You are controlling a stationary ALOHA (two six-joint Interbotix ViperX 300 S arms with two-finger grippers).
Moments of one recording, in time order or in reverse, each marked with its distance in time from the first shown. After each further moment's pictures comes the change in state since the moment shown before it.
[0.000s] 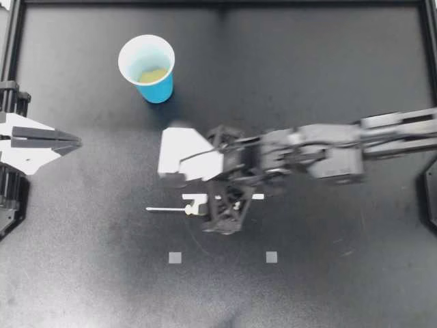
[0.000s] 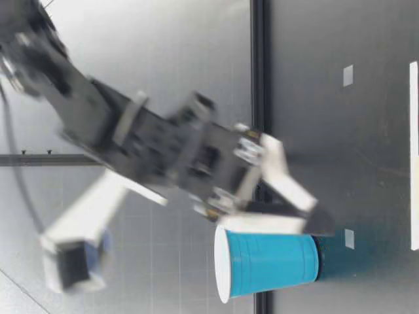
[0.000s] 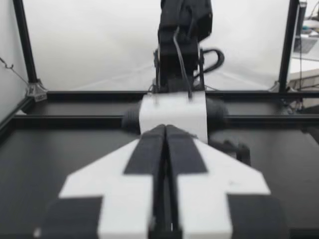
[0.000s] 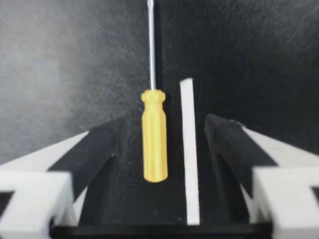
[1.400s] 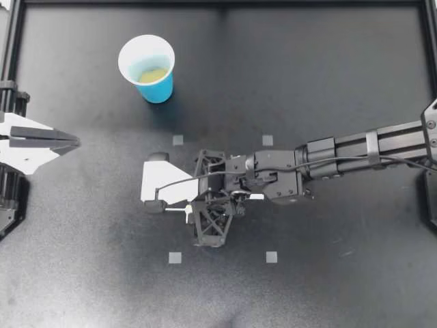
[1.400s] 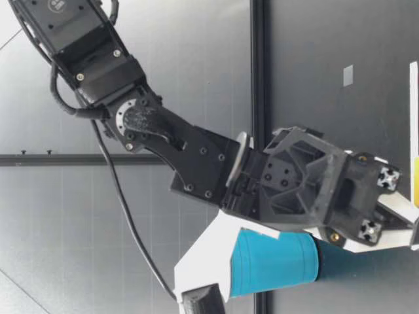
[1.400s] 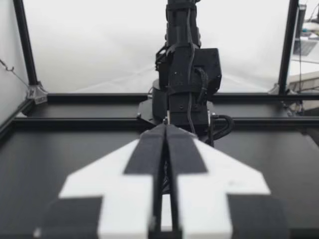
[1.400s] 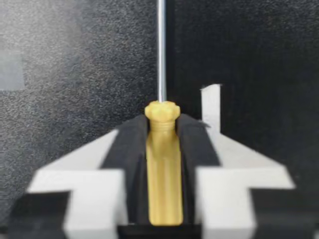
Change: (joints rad) left arm 0.002 -0.006 -0.002 0.000 0.000 0.000; right arm 0.029 0.189 -0.077 -0.012 0.006 -0.005
